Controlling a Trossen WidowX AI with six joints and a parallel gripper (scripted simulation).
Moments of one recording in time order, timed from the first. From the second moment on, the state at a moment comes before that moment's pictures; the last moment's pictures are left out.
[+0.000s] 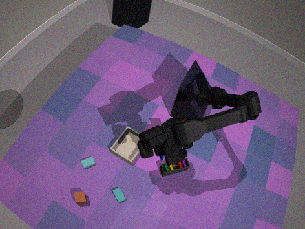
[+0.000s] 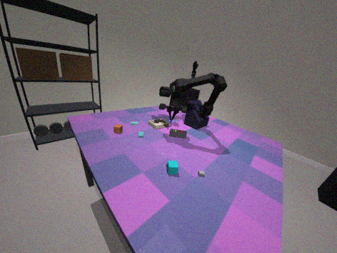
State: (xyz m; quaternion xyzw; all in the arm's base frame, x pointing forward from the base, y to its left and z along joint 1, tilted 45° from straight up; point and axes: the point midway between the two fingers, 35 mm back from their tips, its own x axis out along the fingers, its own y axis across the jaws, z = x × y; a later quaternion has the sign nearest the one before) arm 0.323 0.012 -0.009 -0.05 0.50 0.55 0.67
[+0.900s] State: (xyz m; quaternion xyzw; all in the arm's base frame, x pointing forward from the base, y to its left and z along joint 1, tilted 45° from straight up) arm 0.325 -0.083 -0.107 -0.04 0.50 0.55 0.67
